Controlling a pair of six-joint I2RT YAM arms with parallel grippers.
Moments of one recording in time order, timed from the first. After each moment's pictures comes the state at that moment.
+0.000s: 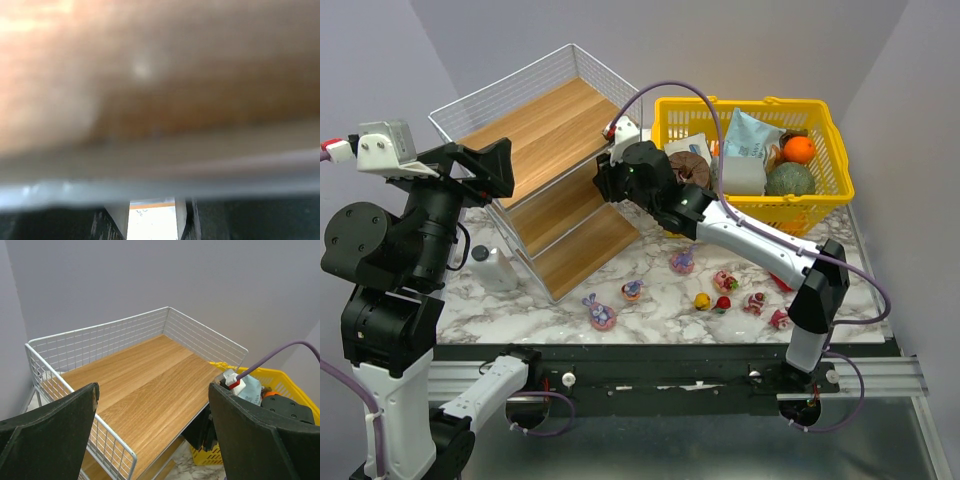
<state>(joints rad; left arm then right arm) -0.27 0.87 1.74 -0.66 -0.14 -0.24 0.94 1.82 1.74 -0.19 0.25 0.16</state>
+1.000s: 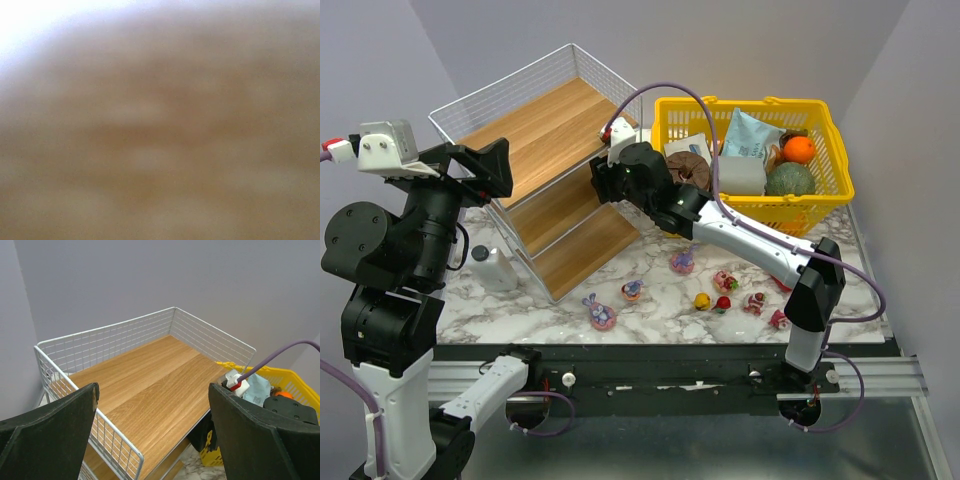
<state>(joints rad) -0.27 0.87 1.74 -0.66 -0.16 -0.20 0.94 1.84 1.75 -0.18 0.27 0.12</state>
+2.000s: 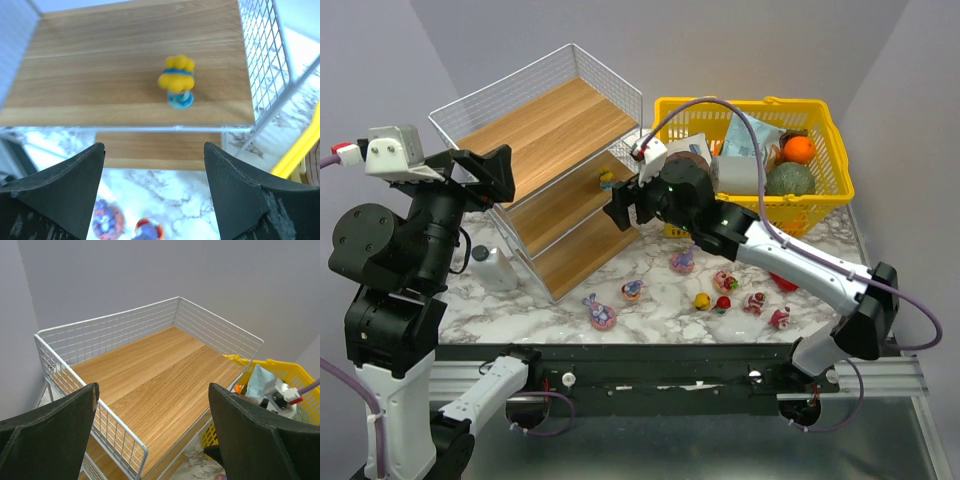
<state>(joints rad) -0.27 0.85 1.70 -0.68 -0.17 -0.20 0.94 1.57 1.47 -0.16 0.11 0.15</state>
